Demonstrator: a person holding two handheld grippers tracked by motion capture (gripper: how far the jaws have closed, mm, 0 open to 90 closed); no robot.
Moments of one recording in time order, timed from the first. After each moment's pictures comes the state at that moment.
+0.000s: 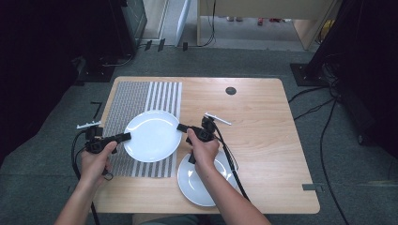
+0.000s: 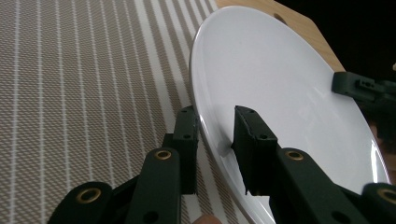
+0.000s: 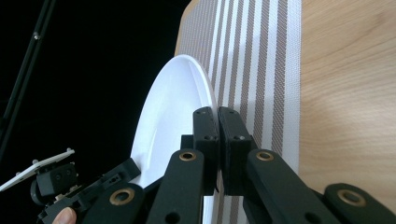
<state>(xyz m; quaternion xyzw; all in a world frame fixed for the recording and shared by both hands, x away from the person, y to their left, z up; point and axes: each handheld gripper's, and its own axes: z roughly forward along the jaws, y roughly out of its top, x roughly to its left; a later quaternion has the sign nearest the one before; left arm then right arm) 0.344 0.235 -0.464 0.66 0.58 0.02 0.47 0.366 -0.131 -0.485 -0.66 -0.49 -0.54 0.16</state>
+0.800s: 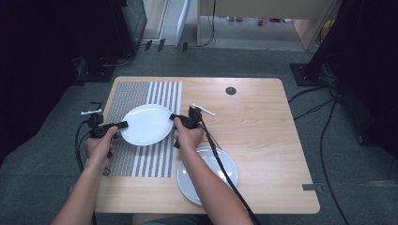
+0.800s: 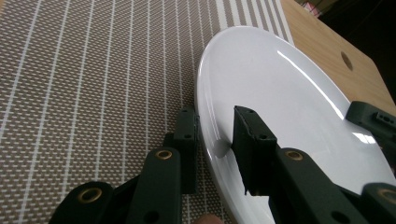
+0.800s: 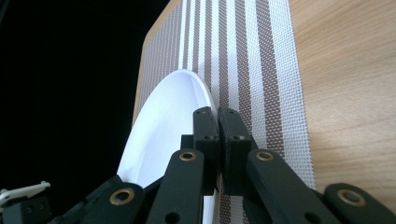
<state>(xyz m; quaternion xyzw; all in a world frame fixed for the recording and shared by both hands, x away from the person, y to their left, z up) 0.409 0.252 -0.496 0.60 0.66 0.02 0.44 0.430 -0.084 -0.514 -0.71 -0.47 -0.52 0.11</state>
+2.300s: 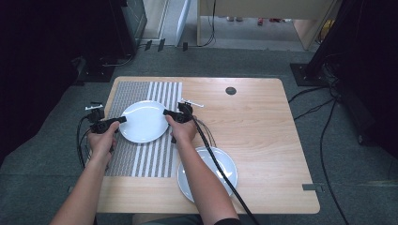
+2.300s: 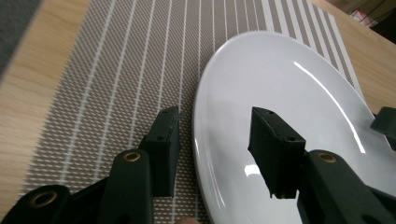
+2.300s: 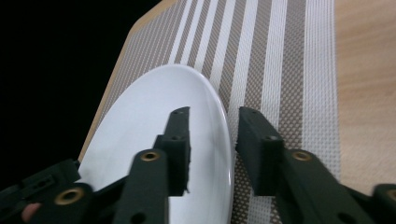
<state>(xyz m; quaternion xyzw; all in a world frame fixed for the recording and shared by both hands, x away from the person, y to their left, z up) 0.428 0.252 -0.497 0.60 0.68 0.11 0.41 0.465 -0.058 -0.528 -0.65 -0.56 -0.51 0.02</state>
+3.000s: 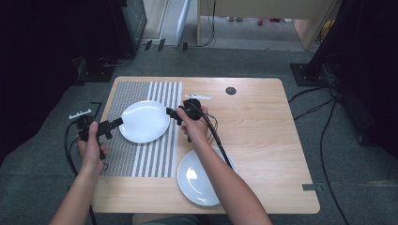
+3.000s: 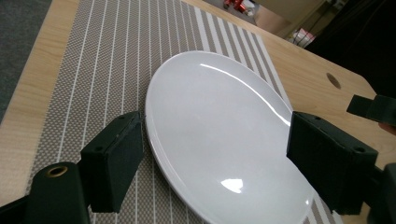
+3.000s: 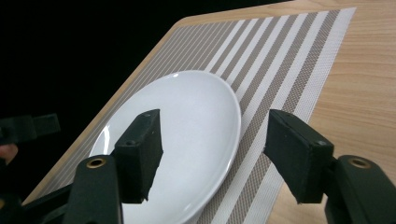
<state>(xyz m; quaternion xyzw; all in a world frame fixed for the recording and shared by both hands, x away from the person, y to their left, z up) 0.374 0.260 -0.462 0.60 0.63 0.10 0.48 0.436 -0.097 -0.470 -0.52 -0.68 -0.52 -0.04</state>
